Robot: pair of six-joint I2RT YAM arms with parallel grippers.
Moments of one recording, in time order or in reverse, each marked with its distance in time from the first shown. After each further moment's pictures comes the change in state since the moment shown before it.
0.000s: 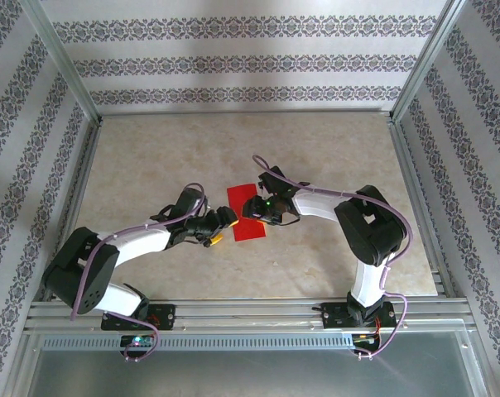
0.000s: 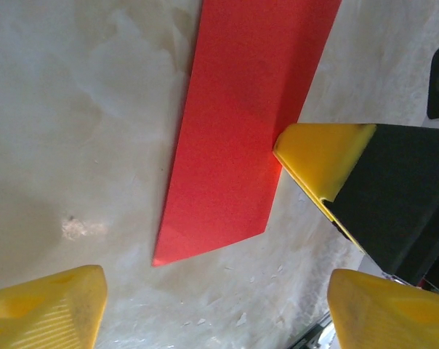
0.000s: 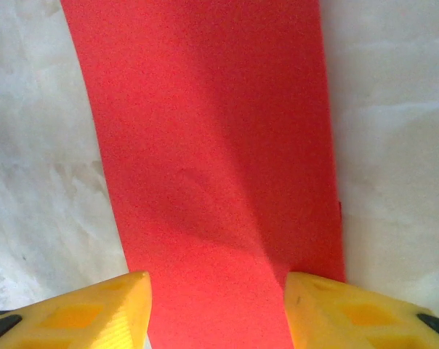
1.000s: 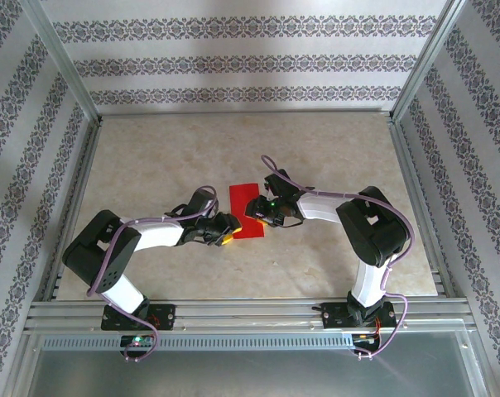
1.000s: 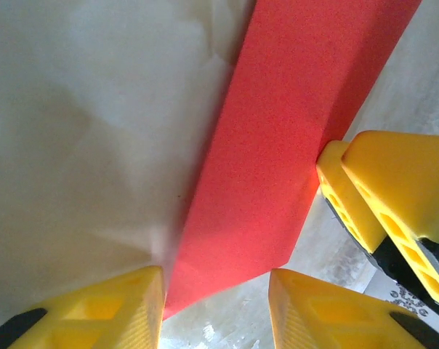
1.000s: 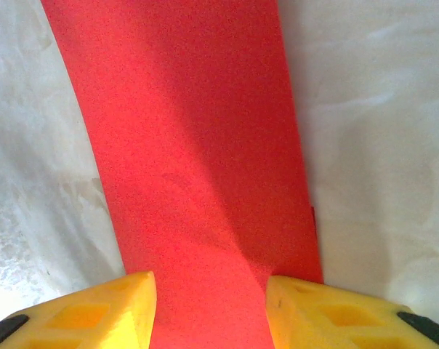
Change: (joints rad) left arm -0.036 0.162 0.054 0.050 0.000 -0.039; right arm -0.026 -0.014 -0.080 0.118 -0.032 0.097
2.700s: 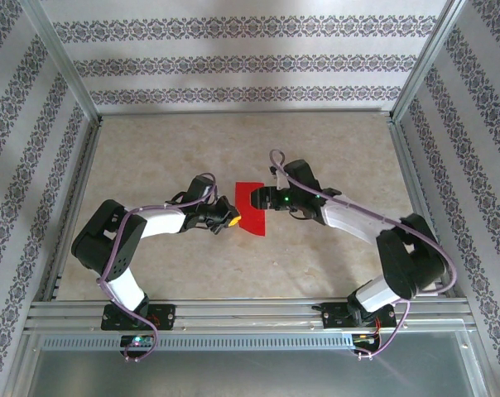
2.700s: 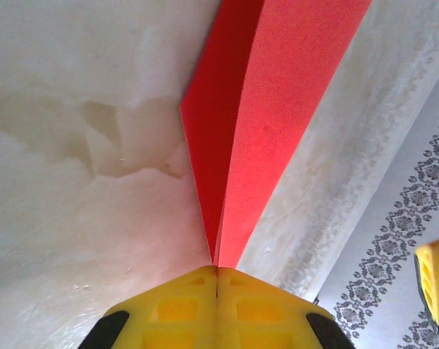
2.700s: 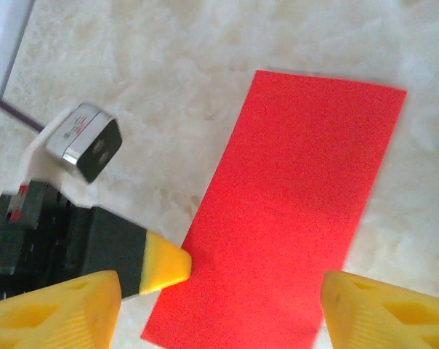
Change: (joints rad) left arm 0.081 0.088 0.119 0.034 0.087 -0.028; right arm -0.037 -0.338 -0.111 0.062 0.063 -0.449
